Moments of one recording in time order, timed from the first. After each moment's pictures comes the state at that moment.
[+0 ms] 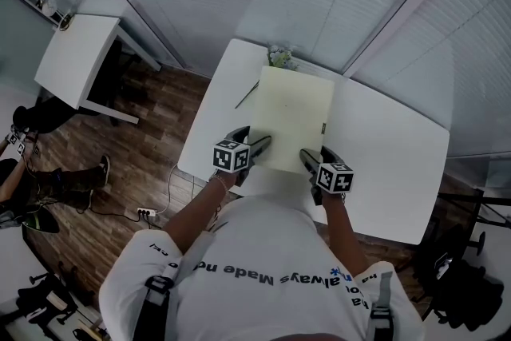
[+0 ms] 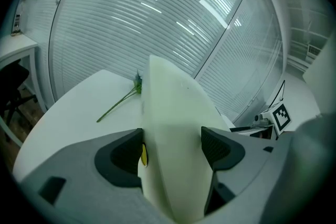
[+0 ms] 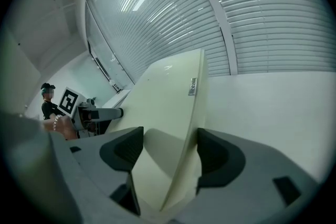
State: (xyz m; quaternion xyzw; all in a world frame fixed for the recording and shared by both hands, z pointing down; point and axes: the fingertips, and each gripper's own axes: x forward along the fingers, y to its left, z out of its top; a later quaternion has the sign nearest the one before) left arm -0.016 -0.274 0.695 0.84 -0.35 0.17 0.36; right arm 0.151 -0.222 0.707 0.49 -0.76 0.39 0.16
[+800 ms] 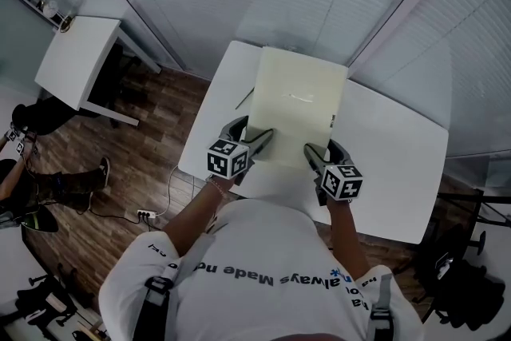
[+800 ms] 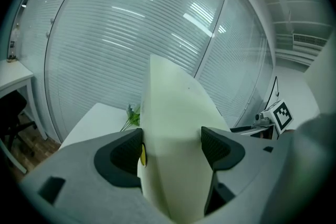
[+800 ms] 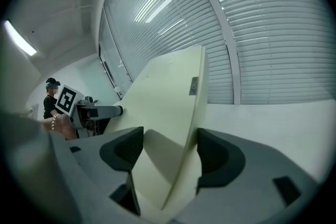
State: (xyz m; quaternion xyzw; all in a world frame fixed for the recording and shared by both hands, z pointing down) left arm -0.014 -0.283 0.598 0.88 -0.37 0.13 0.27; right arm 0.151 -0.232 0.619 0.51 -0.79 0.31 0.13
